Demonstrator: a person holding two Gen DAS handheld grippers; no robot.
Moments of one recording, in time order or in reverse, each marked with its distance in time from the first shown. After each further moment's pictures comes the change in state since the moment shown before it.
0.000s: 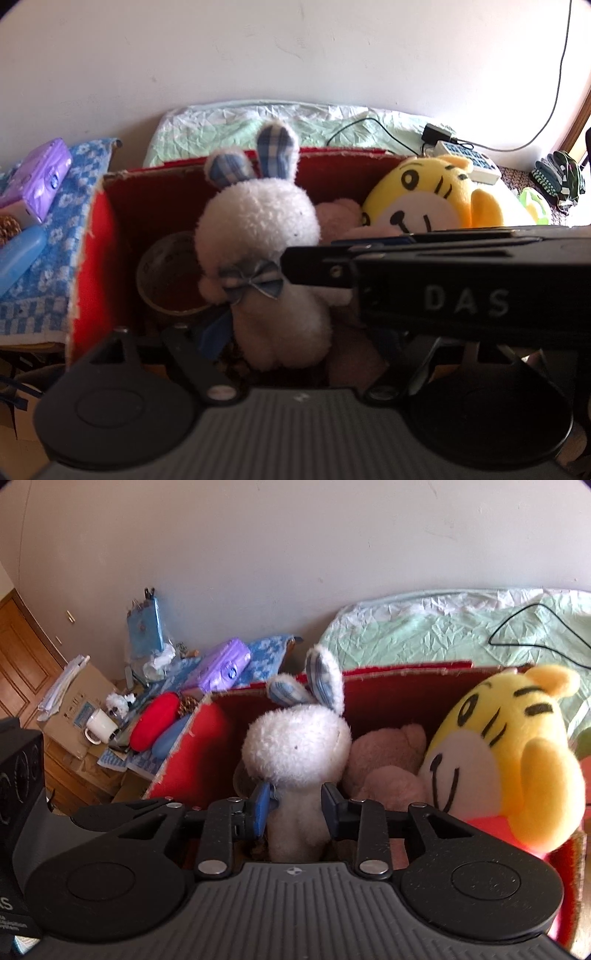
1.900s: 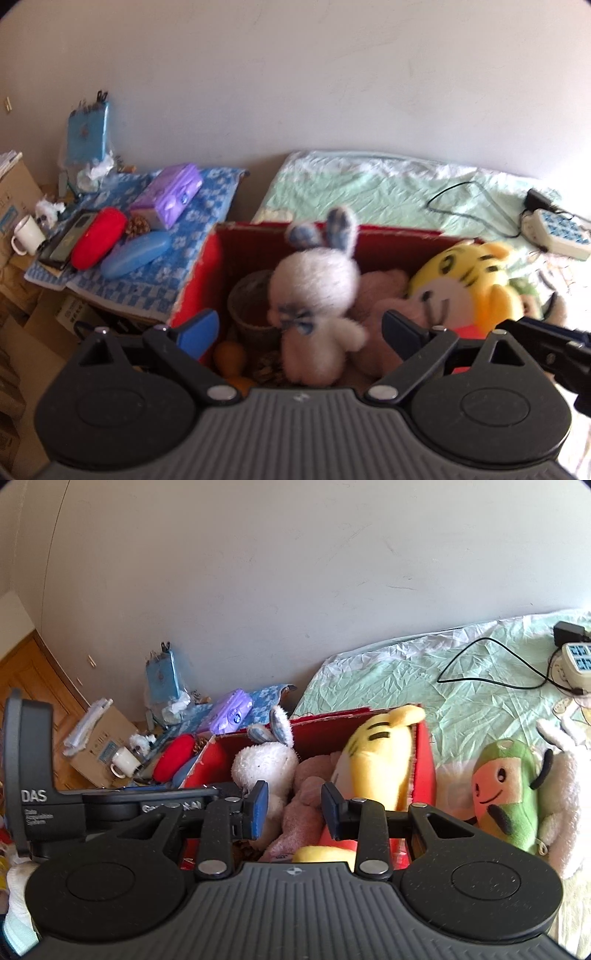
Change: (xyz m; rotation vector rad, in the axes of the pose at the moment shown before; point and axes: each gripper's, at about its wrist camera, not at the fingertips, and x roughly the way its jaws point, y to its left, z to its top) left arm -0.048 -0.067 0.032 -0.184 -0.104 0.428; right arm -0.114 -0.062 -0.015 0.058 -0.138 0.071
